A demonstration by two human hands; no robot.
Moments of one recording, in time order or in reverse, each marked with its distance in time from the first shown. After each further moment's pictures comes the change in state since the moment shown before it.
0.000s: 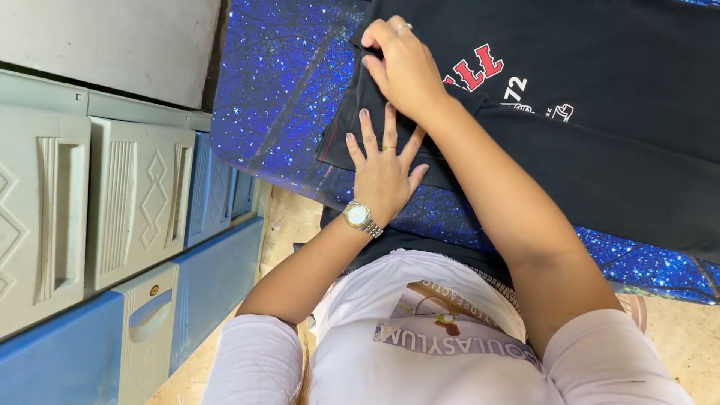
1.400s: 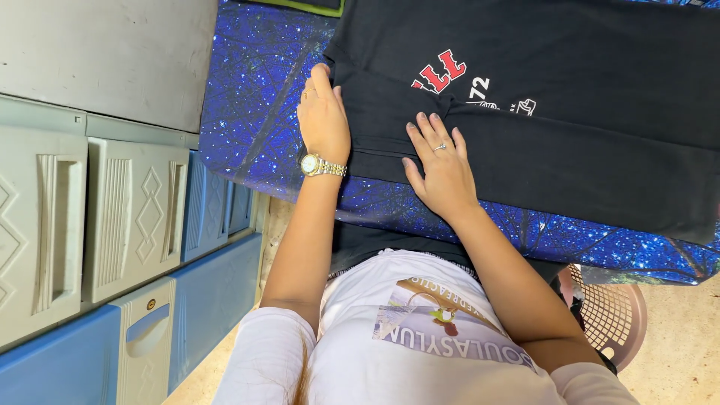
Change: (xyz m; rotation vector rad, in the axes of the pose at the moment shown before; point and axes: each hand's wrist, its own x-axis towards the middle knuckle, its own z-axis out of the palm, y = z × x) left_hand 0.076 -0.055 -0.011 -0.219 0.422 -0.233; right_hand -0.171 -0.025 -0.040 -0.395 0.006 0.104
